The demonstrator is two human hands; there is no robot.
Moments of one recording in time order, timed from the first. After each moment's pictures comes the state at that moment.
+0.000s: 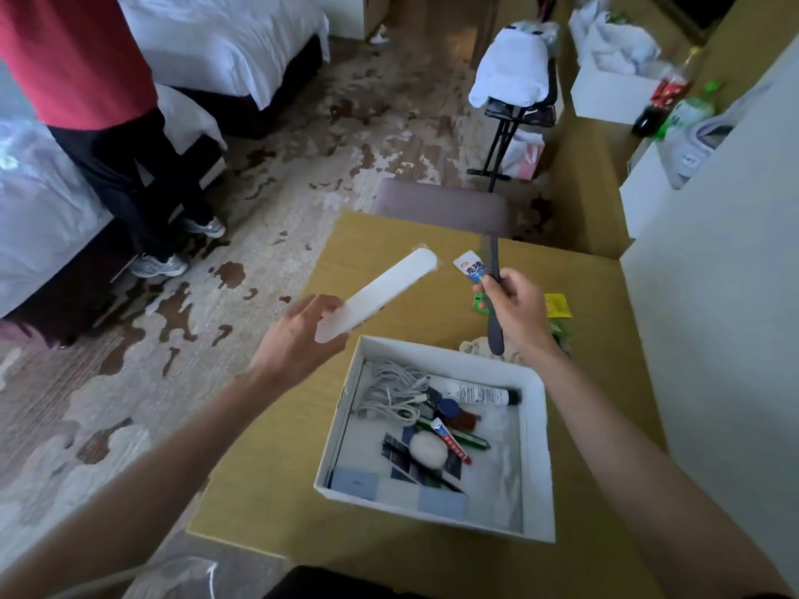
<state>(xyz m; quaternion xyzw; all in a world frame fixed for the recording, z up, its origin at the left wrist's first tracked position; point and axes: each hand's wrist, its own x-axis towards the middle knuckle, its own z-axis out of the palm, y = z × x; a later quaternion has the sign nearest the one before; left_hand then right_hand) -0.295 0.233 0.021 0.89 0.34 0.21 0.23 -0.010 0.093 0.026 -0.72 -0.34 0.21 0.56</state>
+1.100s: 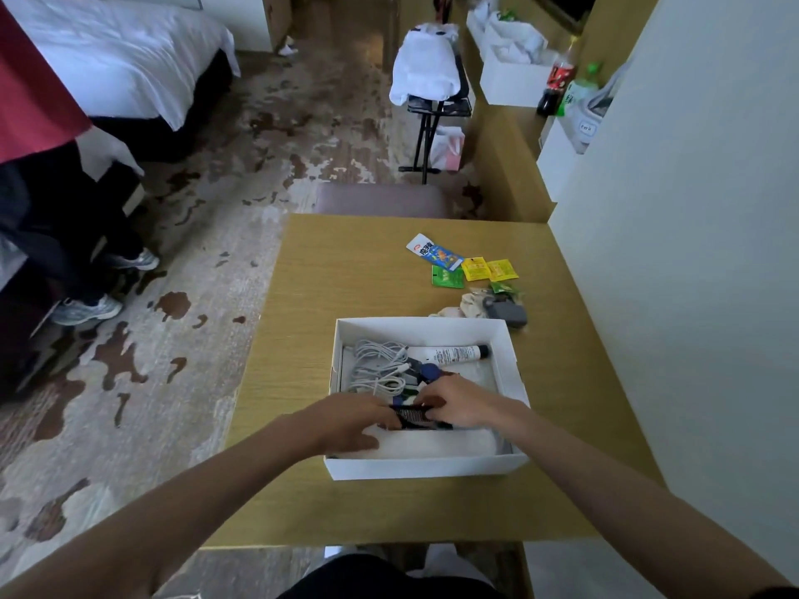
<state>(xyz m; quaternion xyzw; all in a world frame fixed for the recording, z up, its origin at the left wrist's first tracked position) -0.299 0.149 -0.024 0.97 -0.02 -0.17 0.19 -0.117 0.003 -0.047 -0.77 -0.52 0.36 0.09</state>
